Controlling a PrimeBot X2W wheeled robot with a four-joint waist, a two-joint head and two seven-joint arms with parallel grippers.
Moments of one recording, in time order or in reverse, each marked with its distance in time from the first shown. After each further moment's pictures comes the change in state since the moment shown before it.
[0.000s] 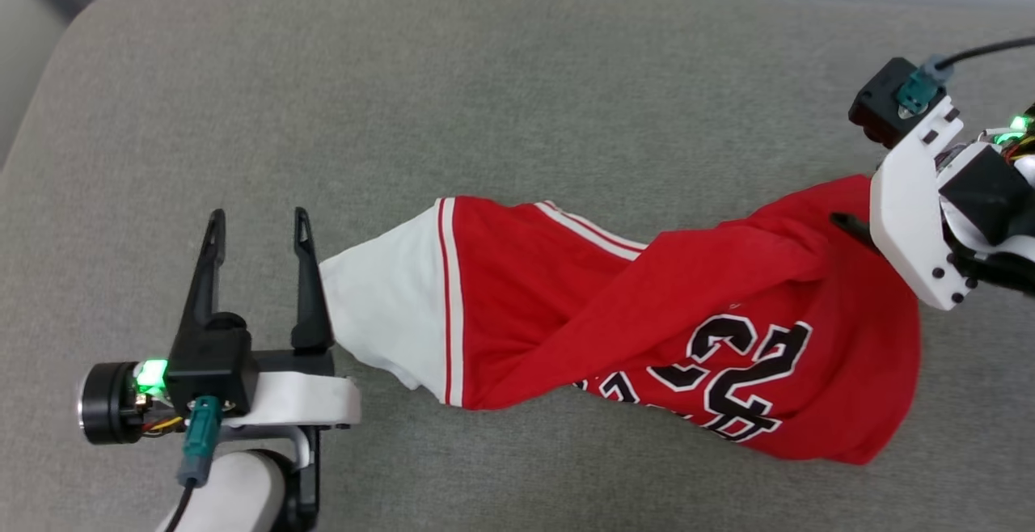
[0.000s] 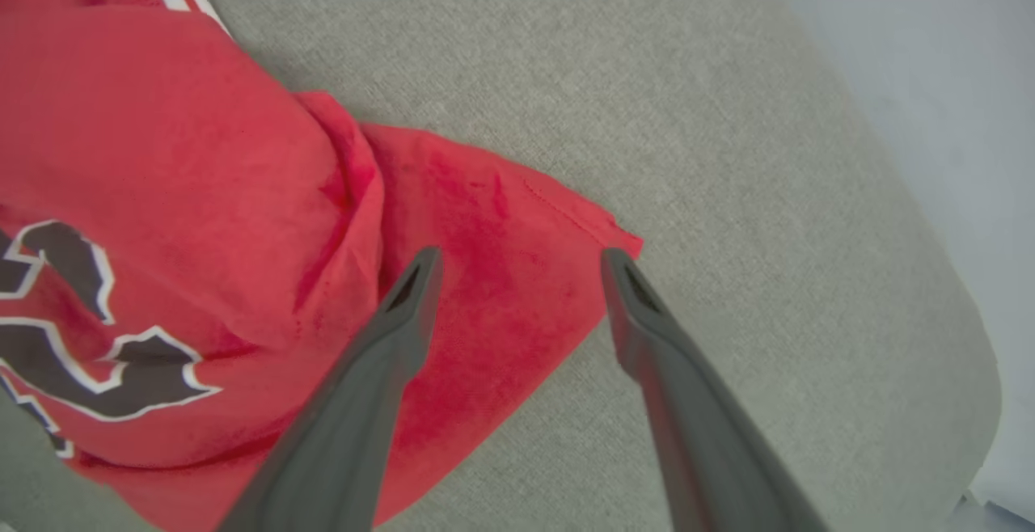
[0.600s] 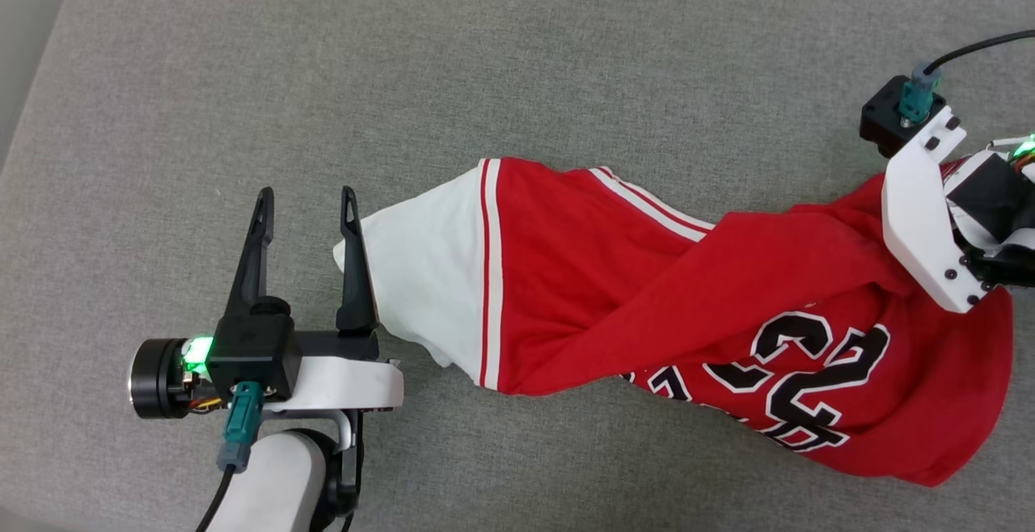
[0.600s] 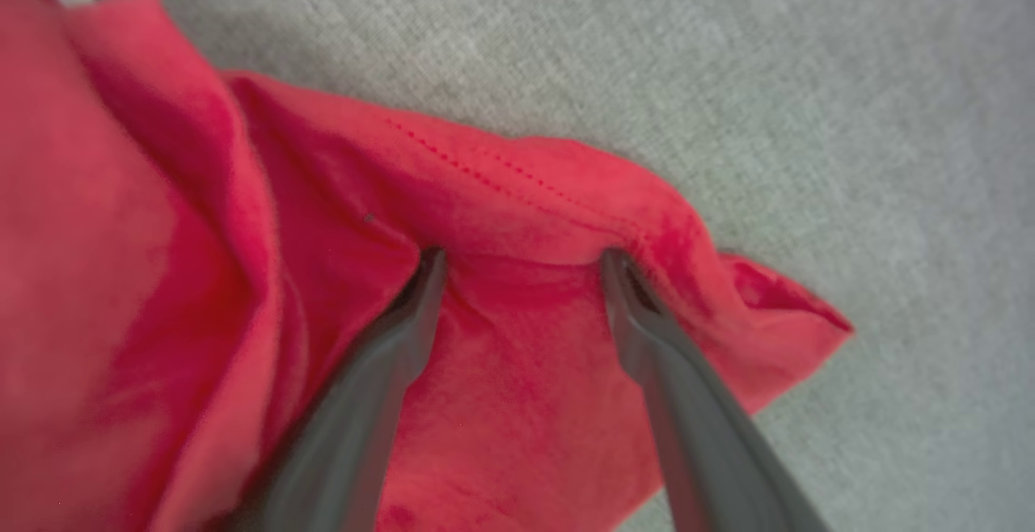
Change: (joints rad) left arm -0.008 -0.210 0.124 0.046 0.159 -0.169 0.000; right arm -0.139 -0.023 0.268 0.127 0.149 0.000 0.051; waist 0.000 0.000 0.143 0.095
